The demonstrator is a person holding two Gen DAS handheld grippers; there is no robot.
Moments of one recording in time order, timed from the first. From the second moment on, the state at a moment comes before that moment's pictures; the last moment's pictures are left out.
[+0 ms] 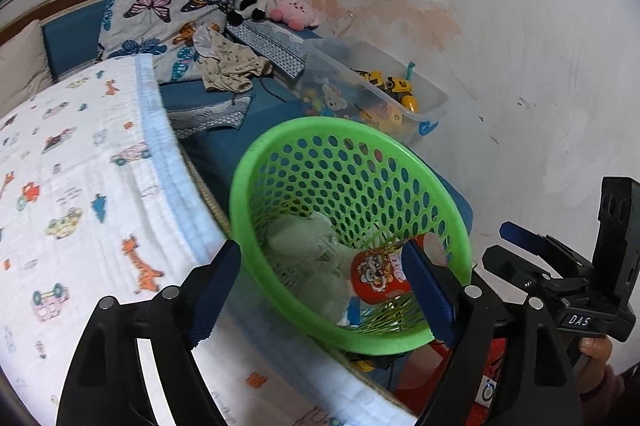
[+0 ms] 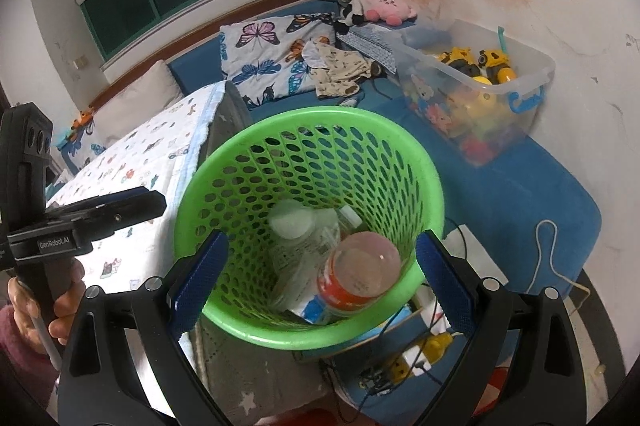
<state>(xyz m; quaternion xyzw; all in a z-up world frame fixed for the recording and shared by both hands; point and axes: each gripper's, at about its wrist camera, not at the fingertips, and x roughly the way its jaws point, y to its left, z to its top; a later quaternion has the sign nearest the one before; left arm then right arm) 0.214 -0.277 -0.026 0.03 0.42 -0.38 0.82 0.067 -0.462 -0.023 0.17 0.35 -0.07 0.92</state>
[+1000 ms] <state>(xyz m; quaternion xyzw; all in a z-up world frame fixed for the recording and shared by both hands) 0.156 -0.109 0.009 0.04 0.37 -0.23 0.90 0.052 -0.325 0.002 0.10 0.33 0.01 0.94</state>
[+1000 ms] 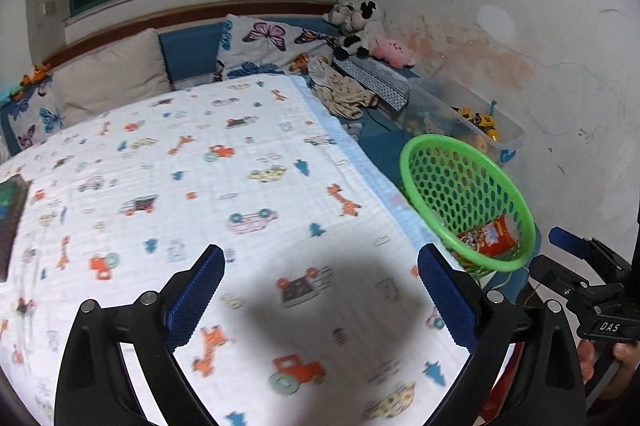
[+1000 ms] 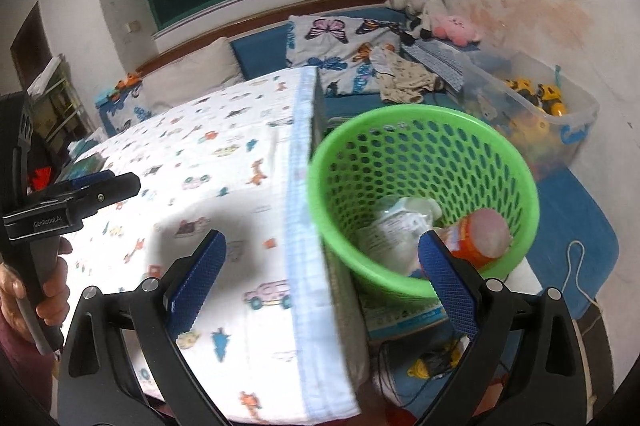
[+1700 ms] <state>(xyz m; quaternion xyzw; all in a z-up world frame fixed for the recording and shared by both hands) 0.098 -0.051 0.000 0.02 0.35 -0.17 0.92 0.032 -0.279 0.001 0.07 0.32 0.04 0.94</state>
